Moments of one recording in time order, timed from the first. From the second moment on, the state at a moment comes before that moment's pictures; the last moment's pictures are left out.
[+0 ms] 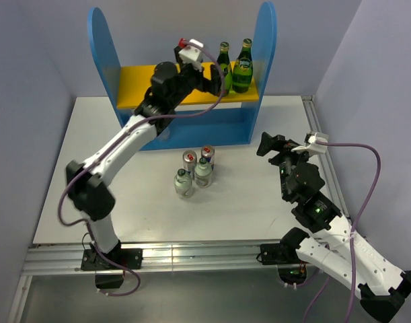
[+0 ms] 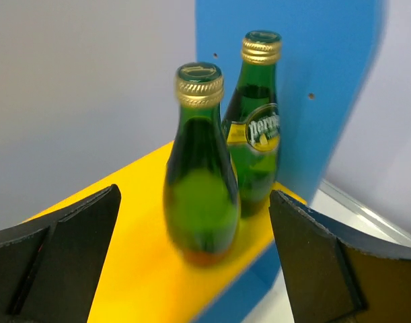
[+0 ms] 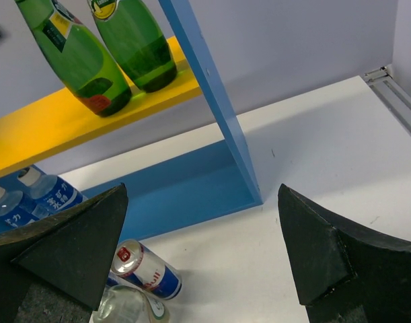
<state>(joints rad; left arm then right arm) -0.62 1.86 1.88 0.13 0.08 -0.02 0.66 0.61 0.70 -0.02 0.74 0.34</state>
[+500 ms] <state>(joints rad) -1.03 0.92 0.85 0.25 -0.50 -0.06 0.66 0.63 0.69 -0.02 0.73 0.36</state>
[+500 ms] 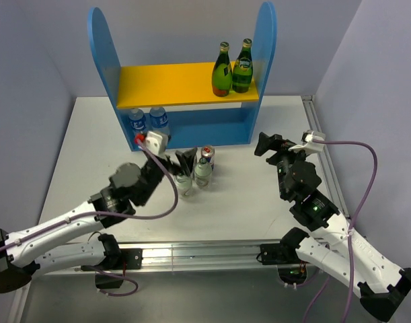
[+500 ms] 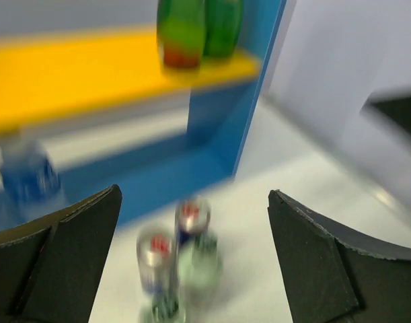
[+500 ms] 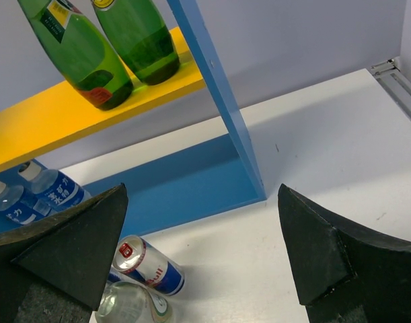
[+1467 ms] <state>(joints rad) -1.25 1.36 0.39 0.36 -0.88 -0.61 0.66 0.65 0.69 -0.02 0.71 0.37</state>
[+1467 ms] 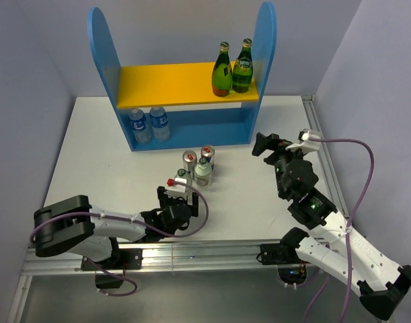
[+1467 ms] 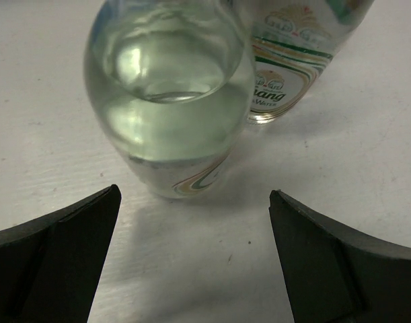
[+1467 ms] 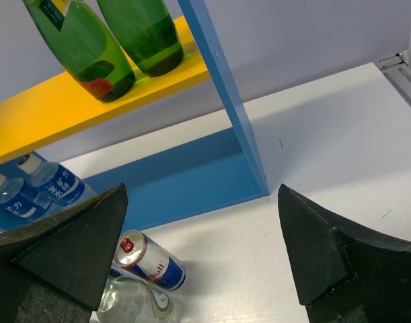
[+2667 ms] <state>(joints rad) -1.06 1.59 0.48 0.63 -0.82 -0.47 0.66 0.70 0.68 -0.01 0.68 0.39</state>
